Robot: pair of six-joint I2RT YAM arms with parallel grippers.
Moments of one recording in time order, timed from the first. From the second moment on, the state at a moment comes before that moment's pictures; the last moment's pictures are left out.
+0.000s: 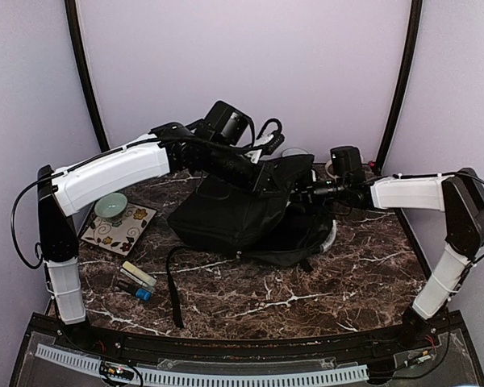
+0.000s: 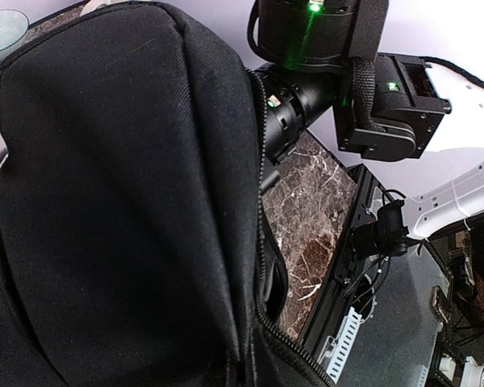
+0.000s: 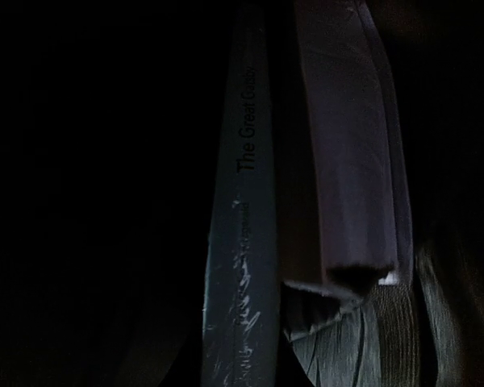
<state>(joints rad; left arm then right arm) -0.93 1.93 1.96 -0.72 0.38 -0.33 0.47 1.67 1.04 0.15 -0.91 1.12</state>
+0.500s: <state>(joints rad) -0.93 1.92 1.93 -0.68 0.29 -0.40 0.45 1.71 1.20 -0.19 -0.87 0.80</state>
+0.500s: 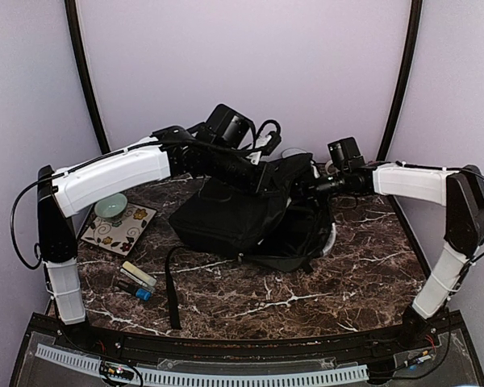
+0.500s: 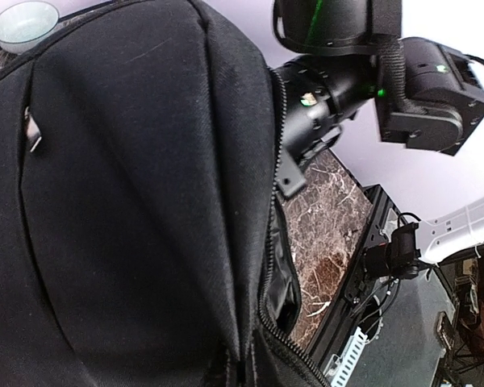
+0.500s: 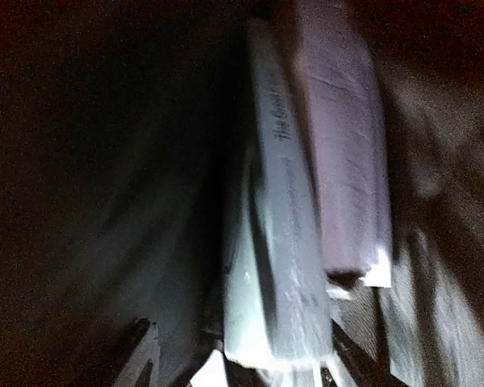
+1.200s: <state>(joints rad) -0.94 2.07 1.94 -0.75 0.27 -0.40 0.36 1.15 0.98 -0.55 -0.34 0.60</state>
